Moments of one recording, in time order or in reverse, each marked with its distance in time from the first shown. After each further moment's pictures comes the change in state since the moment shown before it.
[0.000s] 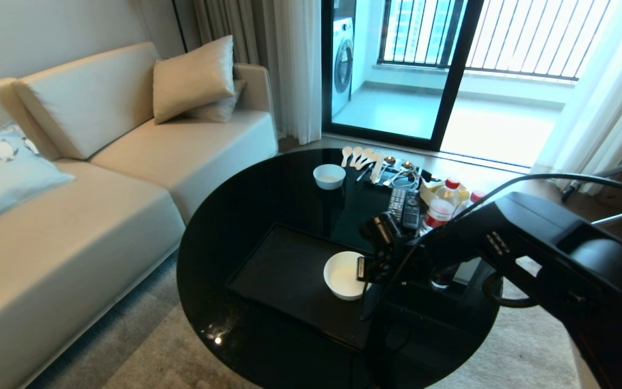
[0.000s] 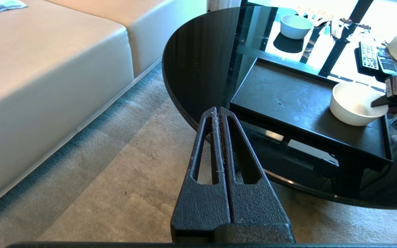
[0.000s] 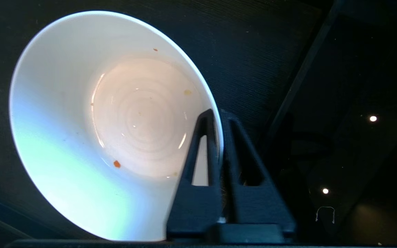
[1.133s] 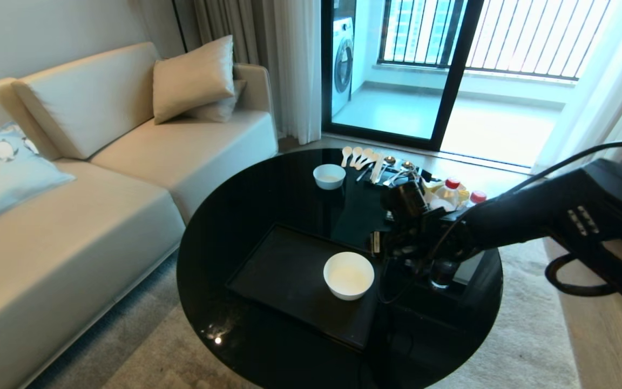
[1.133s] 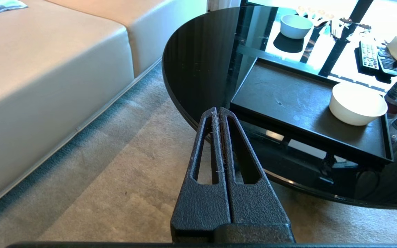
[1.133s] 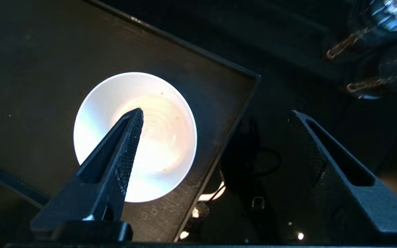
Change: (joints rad) left arm 0.000 0.000 0.000 0.000 0.000 0.000; right arm -0.025 -0.235 0.132 -0.061 -0.067 -0.161
